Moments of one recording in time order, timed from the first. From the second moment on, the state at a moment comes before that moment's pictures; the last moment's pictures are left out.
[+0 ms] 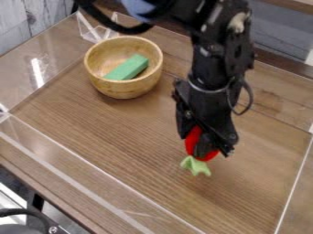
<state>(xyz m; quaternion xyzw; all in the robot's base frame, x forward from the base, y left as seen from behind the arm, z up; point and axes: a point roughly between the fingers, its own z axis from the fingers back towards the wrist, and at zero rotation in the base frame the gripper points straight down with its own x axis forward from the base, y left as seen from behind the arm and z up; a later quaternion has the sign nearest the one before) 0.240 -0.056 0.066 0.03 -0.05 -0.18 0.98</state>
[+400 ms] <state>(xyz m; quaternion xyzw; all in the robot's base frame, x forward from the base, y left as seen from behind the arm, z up) 0.237 -0.064 0.054 0.02 -0.04 -0.15 0.99</state>
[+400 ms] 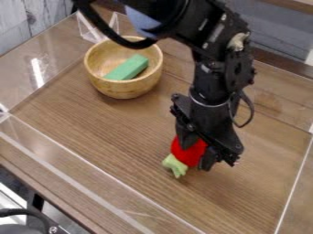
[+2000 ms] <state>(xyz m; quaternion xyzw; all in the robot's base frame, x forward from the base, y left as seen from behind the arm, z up) 0.242 -0.043 0.088 0.00 -0.05 -0.04 1.00</state>
